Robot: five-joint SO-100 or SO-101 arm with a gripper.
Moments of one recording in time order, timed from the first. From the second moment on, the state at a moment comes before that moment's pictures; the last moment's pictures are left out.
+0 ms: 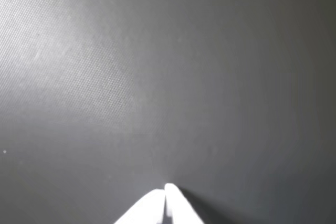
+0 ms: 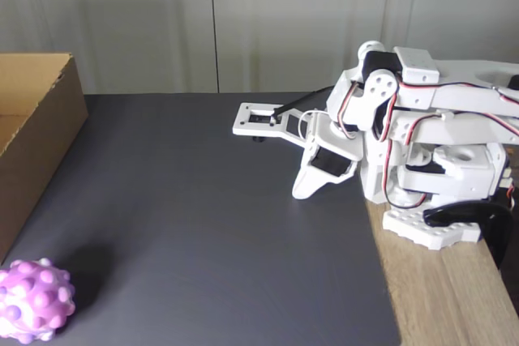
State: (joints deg) arm 12.0 179.8 180.3 64.1 175.8
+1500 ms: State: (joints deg) arm -4.7 161.5 156.8 49.1 178.8
